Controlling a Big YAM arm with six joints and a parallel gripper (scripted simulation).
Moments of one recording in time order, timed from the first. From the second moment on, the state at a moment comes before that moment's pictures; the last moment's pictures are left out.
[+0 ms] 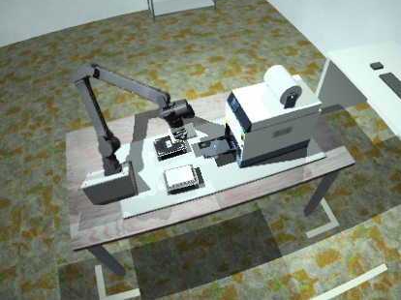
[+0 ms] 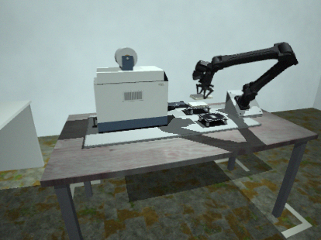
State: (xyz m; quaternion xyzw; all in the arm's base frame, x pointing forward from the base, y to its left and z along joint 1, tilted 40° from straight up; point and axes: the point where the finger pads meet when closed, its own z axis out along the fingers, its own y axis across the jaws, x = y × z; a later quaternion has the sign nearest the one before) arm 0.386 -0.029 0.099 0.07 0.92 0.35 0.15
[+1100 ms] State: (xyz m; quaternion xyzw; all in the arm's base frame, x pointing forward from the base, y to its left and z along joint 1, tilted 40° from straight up) arm 0.332 -0.001 0.126 0.07 0.92 0.35 0.16
